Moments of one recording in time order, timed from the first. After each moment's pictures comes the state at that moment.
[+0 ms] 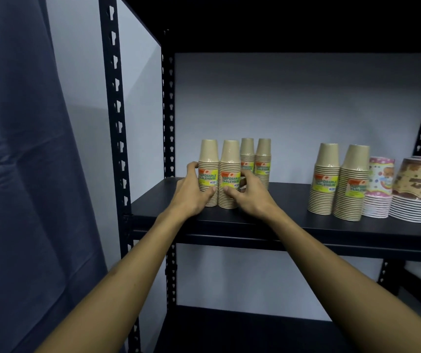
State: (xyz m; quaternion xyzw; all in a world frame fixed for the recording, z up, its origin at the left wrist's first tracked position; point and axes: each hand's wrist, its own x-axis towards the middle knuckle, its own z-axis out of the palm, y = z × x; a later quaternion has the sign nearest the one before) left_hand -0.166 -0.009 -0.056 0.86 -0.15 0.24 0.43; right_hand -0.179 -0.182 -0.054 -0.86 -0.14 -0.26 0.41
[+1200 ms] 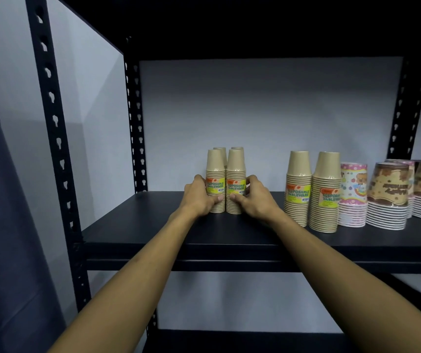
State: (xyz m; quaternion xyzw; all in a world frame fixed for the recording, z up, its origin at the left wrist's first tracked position) left_hand -0.103 -0.106 -0.043 0.89 -0.13 0.18 0.41; right_hand -0.144 -0.268 -0.043 -0.89 -0.03 -0.24 0.38
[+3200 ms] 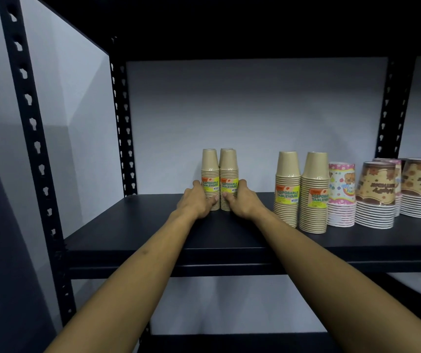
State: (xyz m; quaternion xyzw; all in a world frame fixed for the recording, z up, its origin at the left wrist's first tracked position) left_hand -0.074 -0.130 -0.052 0.93 -0.11 0.14 0.33; right_hand -0.111 -0.276 -0.051 -0.91 -0.01 -0.20 0.37
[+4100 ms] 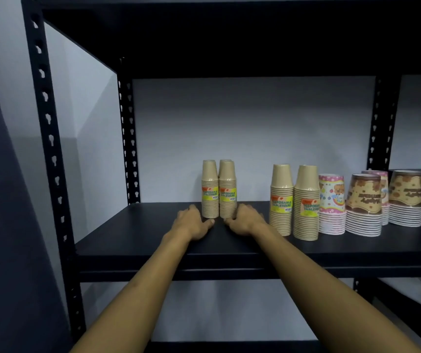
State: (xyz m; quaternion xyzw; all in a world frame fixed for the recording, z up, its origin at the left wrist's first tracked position) left_hand -0.107 -0.113 -0.062 0.96 -0.09 0.10 0.26; right_hand -0.124 -0.284 -0.058 -0.97 0.06 -0.14 0.19
